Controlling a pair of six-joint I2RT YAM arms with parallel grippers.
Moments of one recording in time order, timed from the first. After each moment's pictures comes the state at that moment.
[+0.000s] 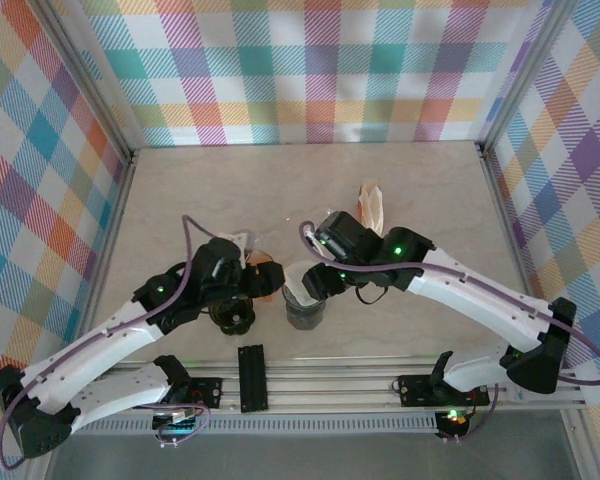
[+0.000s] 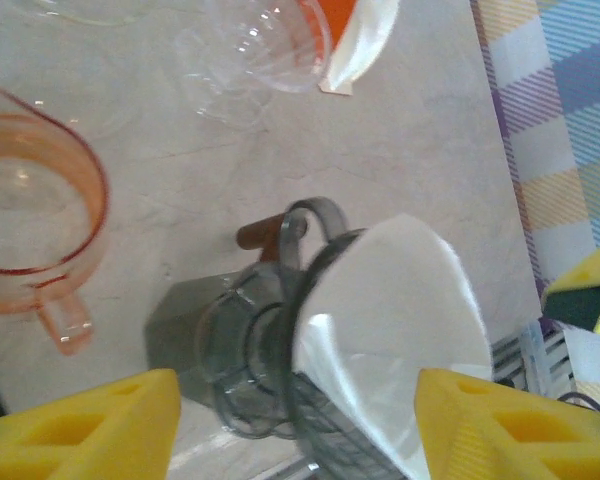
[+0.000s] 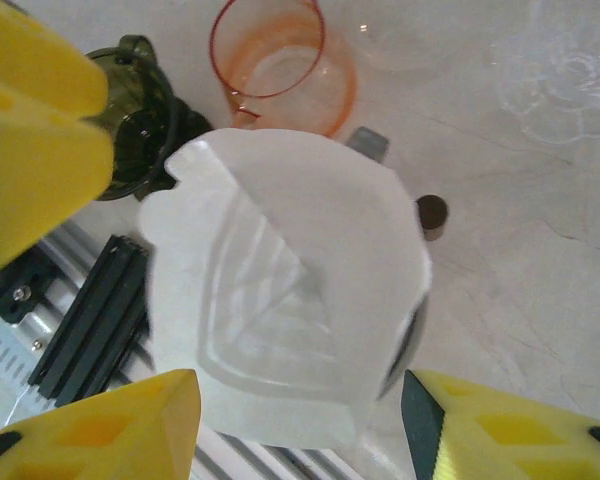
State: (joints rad) left arm -0.85 0.94 0.89 -0.61 0.01 -0.83; right arm 1.00 1.33 1.38 -1.05 0.02 0.36
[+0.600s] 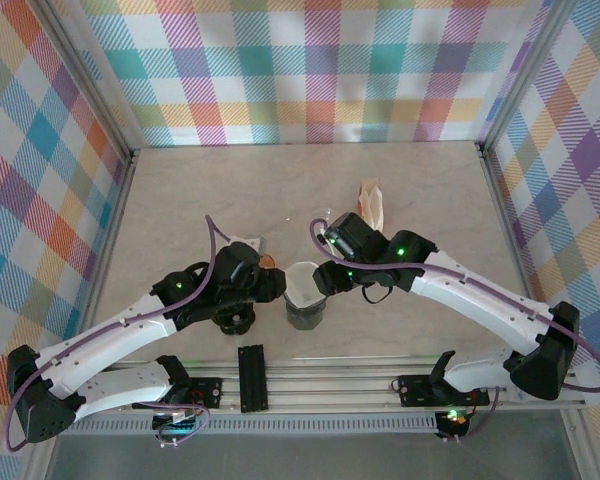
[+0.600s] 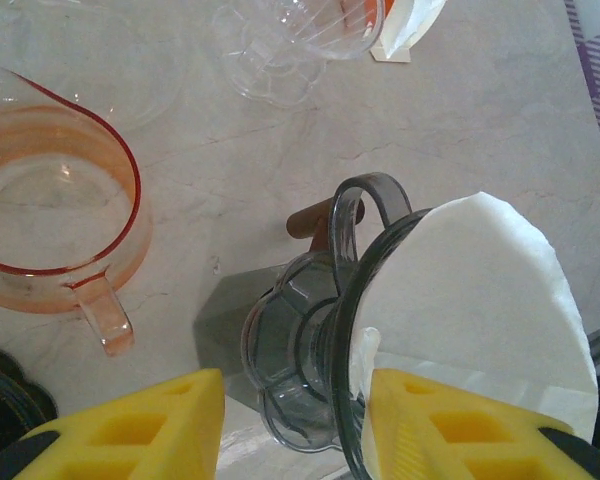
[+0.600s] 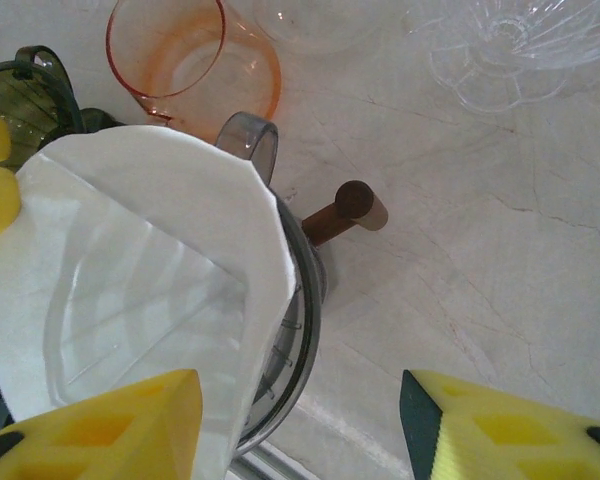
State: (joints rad) left arm -0.90 1.01 0.88 -0.64 -0.09 -0.79; right arm 0.94 1.31 1.27 -0.98 0.04 0.39
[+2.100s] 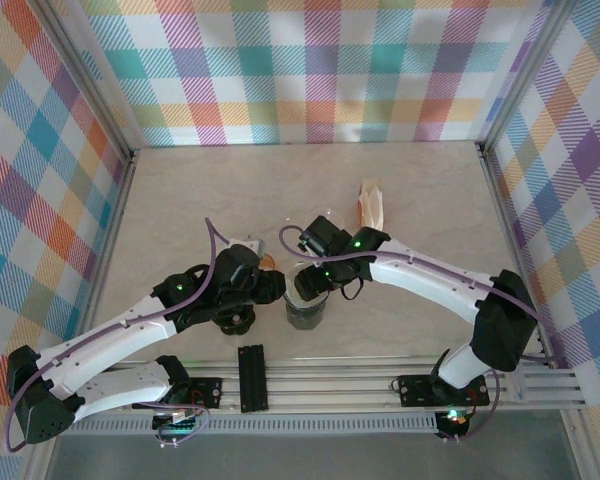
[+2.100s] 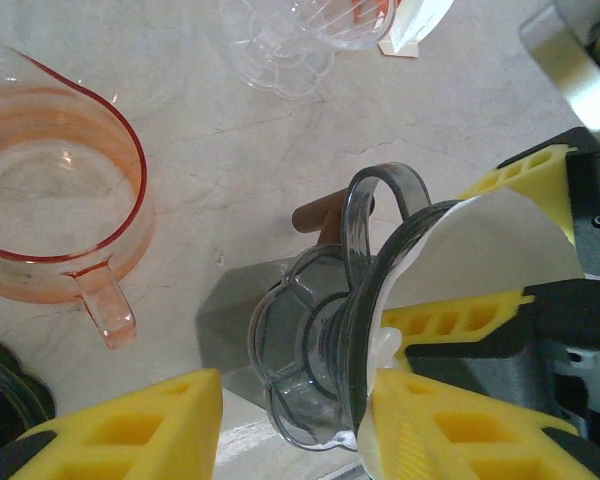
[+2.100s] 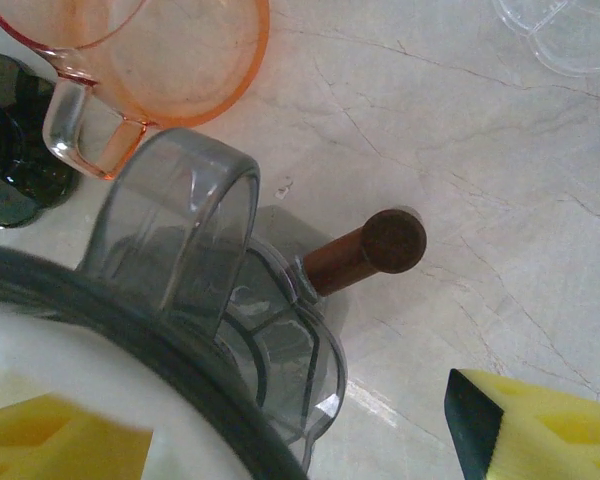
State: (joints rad) left arm -0.90 1.00 0.85 -0.62 -0.09 -0.81; right arm 0.92 1.55 1.26 -0.89 -0.01 0.36
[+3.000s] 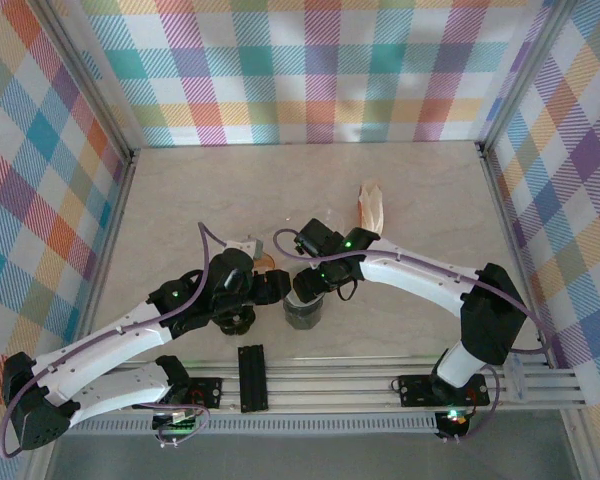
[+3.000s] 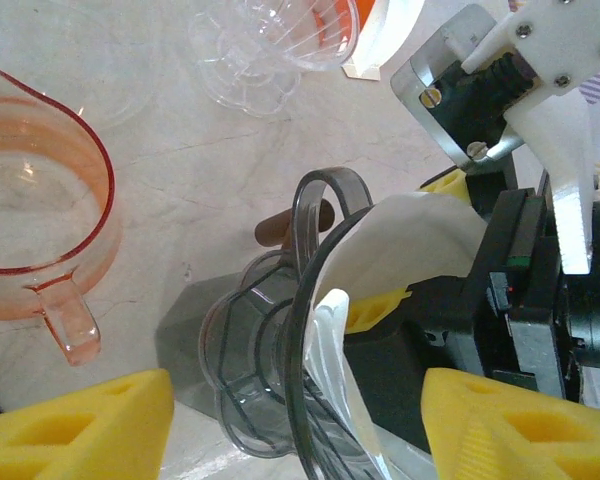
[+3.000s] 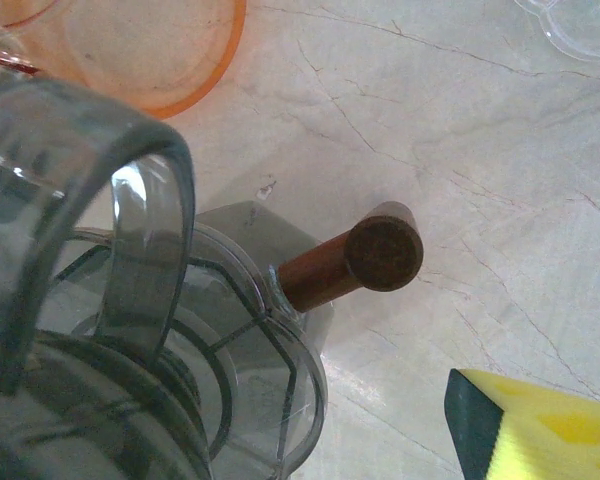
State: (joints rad) left arm -0.90 0.95 0.79 -0.53 -0.07 -0.84; right arm 0.93 1.61 1.26 -0.88 0.00 0.36
